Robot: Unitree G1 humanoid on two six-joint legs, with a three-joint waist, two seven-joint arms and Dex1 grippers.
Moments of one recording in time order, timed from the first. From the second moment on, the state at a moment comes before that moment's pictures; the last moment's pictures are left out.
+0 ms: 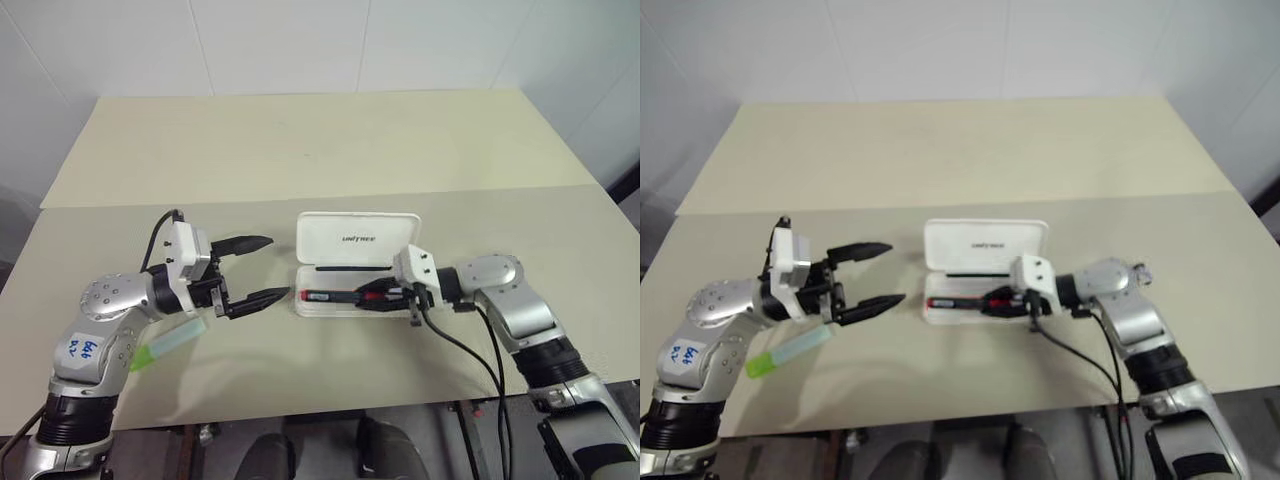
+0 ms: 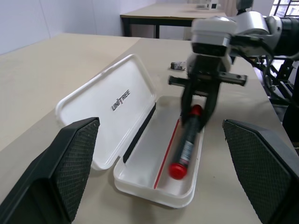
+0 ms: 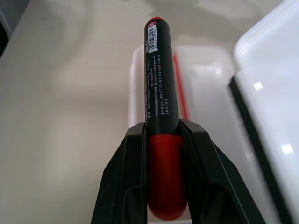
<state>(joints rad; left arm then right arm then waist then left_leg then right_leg) -0.25 0.64 0.13 -0.27 -0.56 0.32 -0.98 -0.58 -0.58 0.22 0.14 0.21 0.13 1.32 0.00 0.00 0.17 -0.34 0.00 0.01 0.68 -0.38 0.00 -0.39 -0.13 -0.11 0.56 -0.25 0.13</state>
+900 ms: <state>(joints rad) -0.26 0.64 0.11 -0.27 -0.55 0.32 -0.99 -0.75 -0.58 0.24 0.56 0.08 -0.26 1.38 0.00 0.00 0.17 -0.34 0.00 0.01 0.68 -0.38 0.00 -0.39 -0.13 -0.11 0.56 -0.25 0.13</state>
